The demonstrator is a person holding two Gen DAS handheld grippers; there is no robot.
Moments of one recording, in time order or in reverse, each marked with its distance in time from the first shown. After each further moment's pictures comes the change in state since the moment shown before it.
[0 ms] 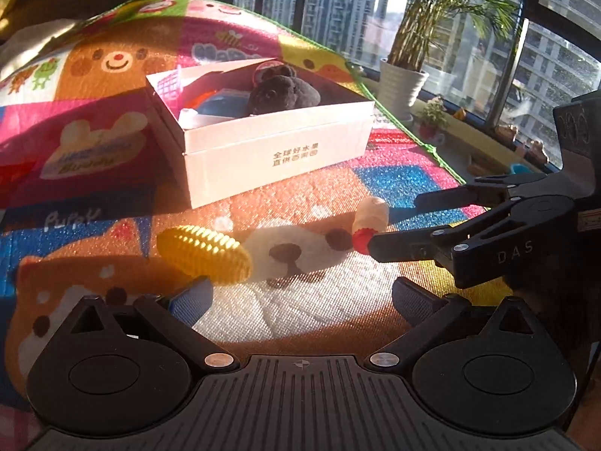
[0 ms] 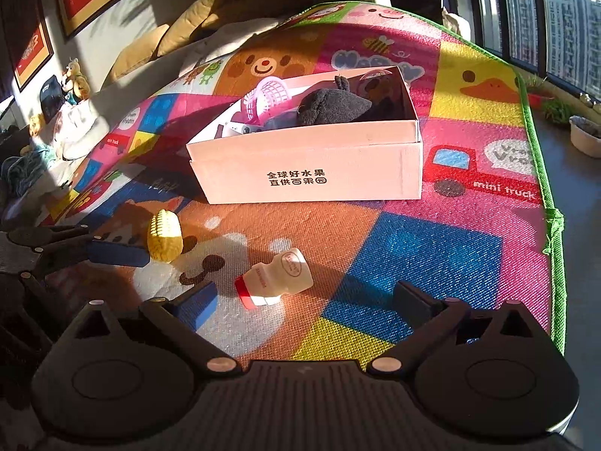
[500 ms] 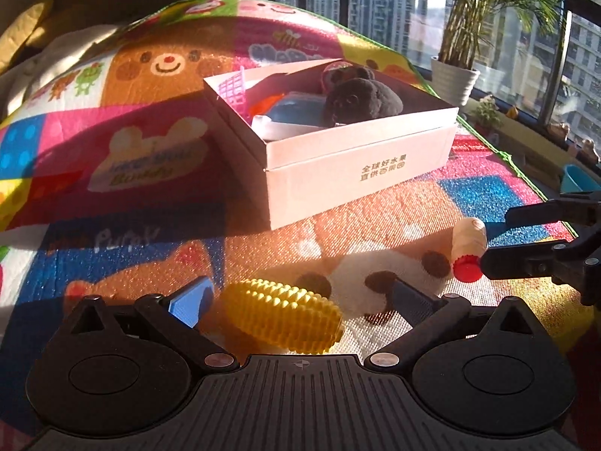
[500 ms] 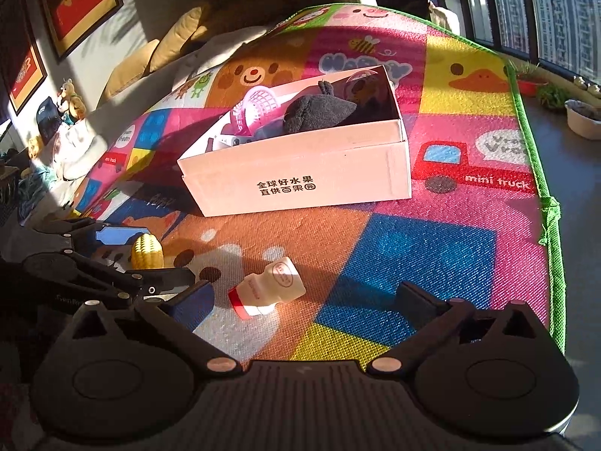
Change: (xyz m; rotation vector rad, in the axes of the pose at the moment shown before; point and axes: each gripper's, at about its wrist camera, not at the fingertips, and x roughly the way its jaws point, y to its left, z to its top) left arm 0.023 0.031 0.016 -0.018 0.007 0.152; right arm -0.002 -0.010 0.001 0.067 -0.017 0.018
